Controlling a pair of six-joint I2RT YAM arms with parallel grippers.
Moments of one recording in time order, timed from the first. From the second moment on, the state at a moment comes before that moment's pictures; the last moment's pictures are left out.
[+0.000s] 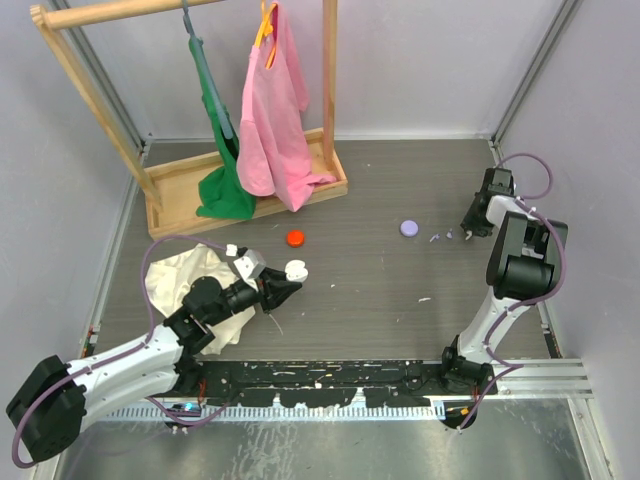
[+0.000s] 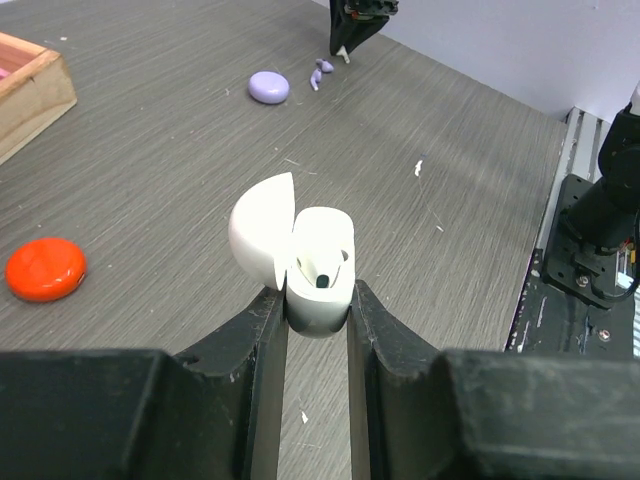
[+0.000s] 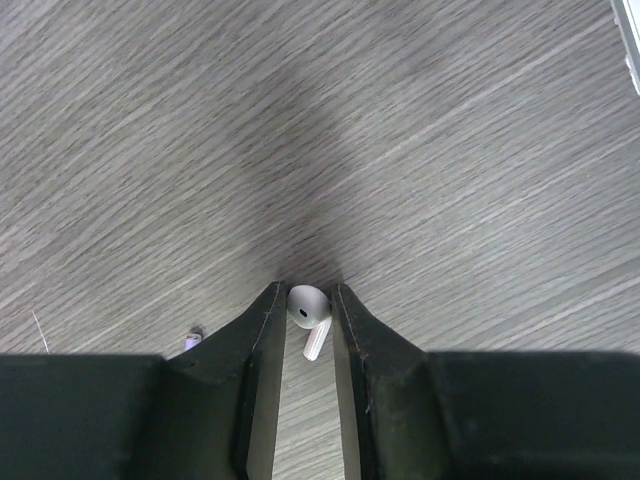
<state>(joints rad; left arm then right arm) -0.78 0.82 0.19 0.63 0.25 -0.19 -0.28 1.88 1.18 -0.32 0.11 0.25</state>
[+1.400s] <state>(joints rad) -0.78 0.76 0.19 0.61 0.26 -0.19 0.45 1.48 0.84 -0.51 0.06 0.46</state>
